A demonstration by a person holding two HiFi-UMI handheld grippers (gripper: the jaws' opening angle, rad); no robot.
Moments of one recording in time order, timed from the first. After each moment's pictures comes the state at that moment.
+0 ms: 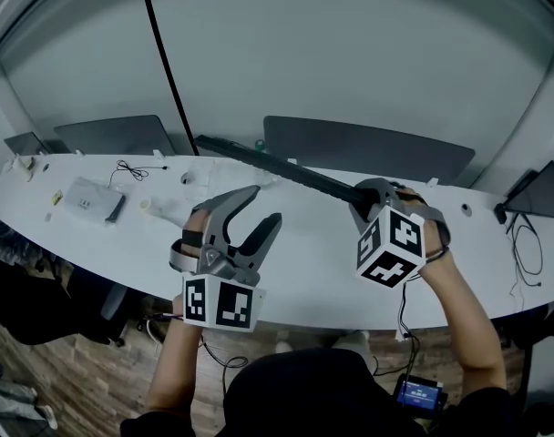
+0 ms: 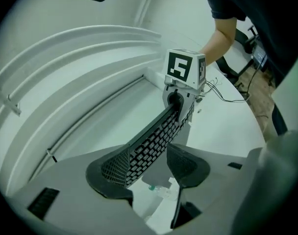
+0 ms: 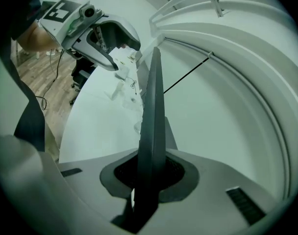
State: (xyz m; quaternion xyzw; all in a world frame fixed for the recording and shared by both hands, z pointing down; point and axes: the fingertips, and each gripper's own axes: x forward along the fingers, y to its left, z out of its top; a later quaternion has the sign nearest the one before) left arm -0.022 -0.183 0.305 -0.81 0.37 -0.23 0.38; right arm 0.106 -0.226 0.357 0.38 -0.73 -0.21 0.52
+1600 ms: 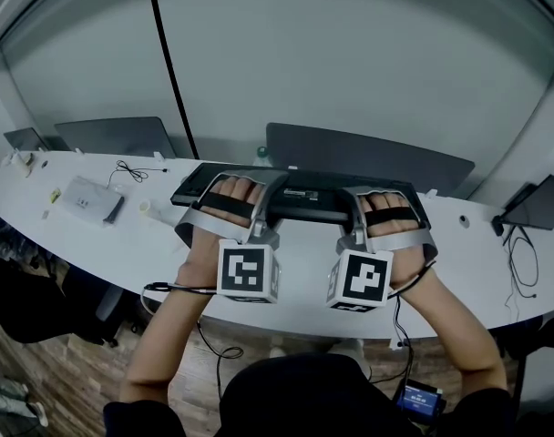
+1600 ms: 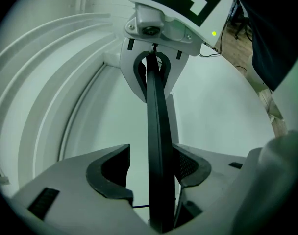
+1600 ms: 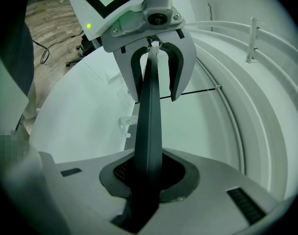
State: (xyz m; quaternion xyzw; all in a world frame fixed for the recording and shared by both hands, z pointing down) left arm -0.003 -0.238 0.330 -0.69 0.28 -0.43 0.50; right arm 0.062 -0.230 0.335 0.38 -0.61 -0.41 0.57
